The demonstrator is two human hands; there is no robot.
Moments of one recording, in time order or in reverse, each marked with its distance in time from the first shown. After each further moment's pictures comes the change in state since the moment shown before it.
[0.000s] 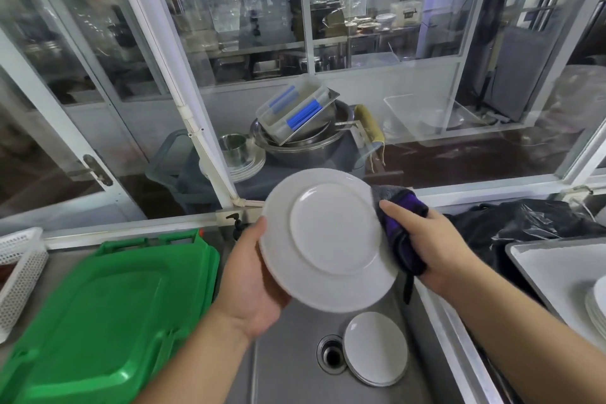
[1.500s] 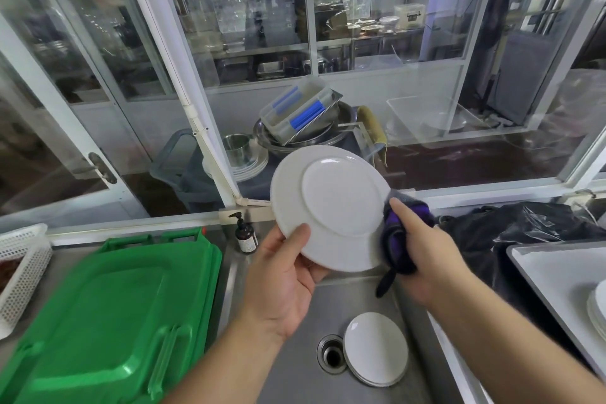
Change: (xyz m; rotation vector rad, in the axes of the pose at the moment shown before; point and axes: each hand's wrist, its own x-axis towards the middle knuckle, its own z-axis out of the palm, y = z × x) left_hand -0.010 -0.018 0.022 -0.229 -0.109 0.106; right_hand -0.018 0.006 0.022 0.260 0.153 0.043
